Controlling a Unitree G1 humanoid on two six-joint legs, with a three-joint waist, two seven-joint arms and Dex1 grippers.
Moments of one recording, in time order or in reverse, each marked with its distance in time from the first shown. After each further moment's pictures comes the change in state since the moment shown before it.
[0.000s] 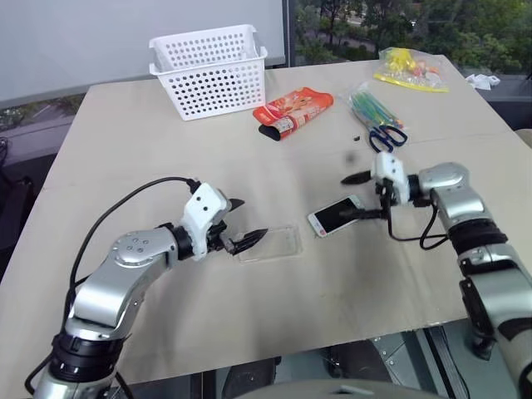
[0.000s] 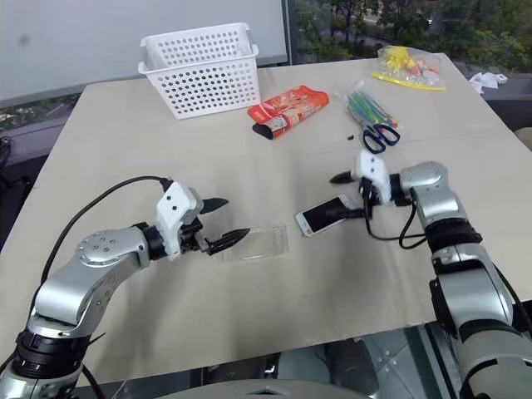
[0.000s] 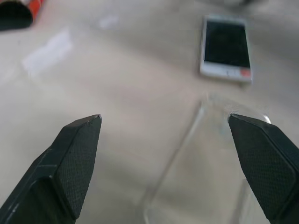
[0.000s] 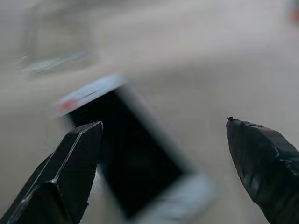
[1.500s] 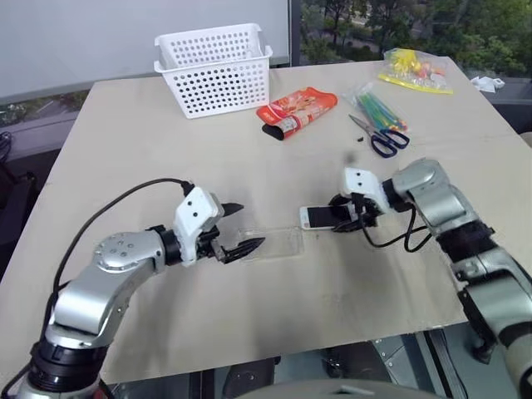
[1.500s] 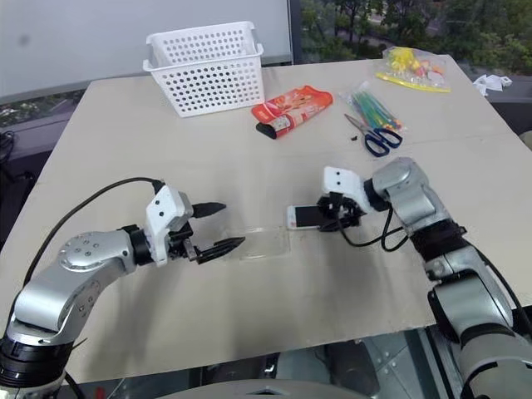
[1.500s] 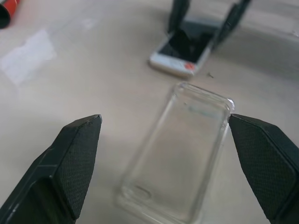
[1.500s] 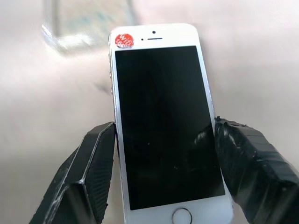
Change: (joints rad) left arm 0.010 0.053 0.066 -0.021 -0.059 -0.032 -0.072; right arm 0.063 -0.023 0.164 -0.556 -0.168 0.564 -0.025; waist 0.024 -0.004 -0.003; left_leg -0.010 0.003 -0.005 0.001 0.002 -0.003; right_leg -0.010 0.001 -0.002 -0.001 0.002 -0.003
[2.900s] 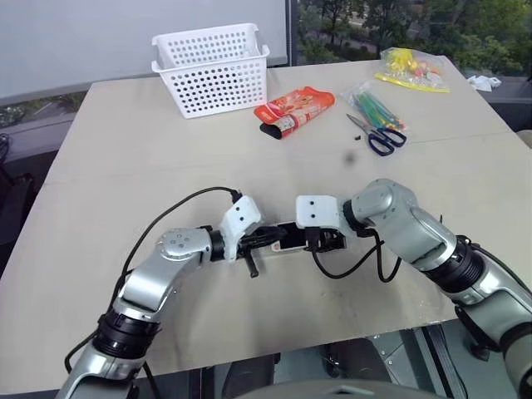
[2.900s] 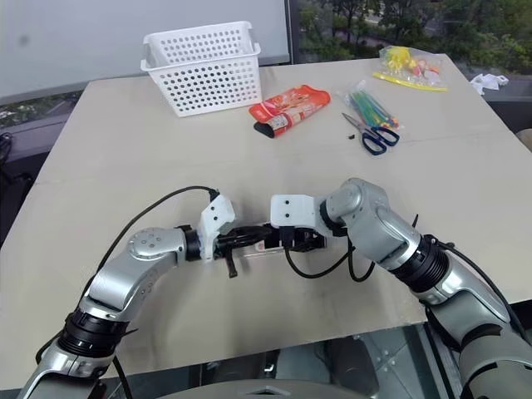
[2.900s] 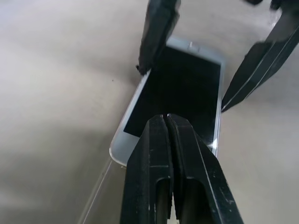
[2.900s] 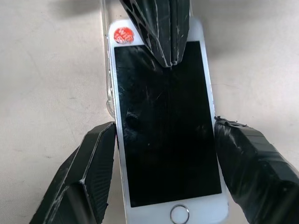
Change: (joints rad) left arm -0.145 -0.154 -0.297 0.239 0.179 -0.114 -0.039; right arm -0.036 0.010 0.302 -0.407 -0.073 0.397 -0.212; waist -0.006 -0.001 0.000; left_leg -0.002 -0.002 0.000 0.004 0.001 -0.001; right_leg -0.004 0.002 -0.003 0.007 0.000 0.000
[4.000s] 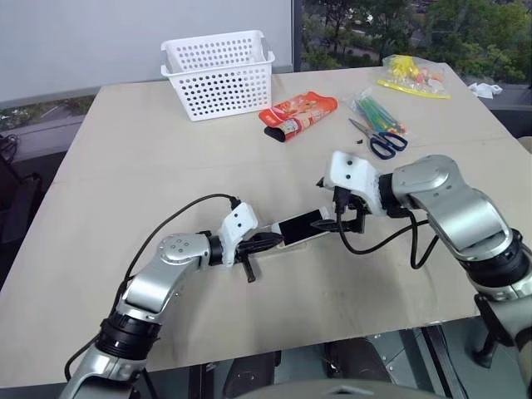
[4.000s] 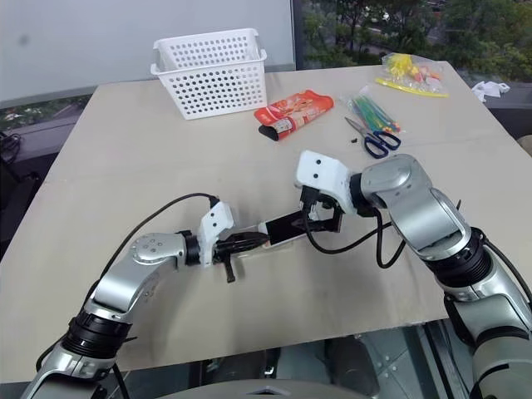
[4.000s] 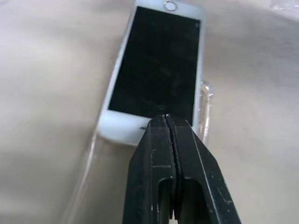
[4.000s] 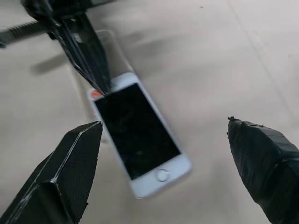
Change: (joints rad) left arm 0.028 -0.014 -0.015 0.062 0.020 -0.059 -0.037; right arm 0.018 -0.107 -0.266 -0.154 0.274 0.140 -0.093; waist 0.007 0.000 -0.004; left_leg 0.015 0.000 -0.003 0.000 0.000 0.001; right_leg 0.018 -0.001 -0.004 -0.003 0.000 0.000
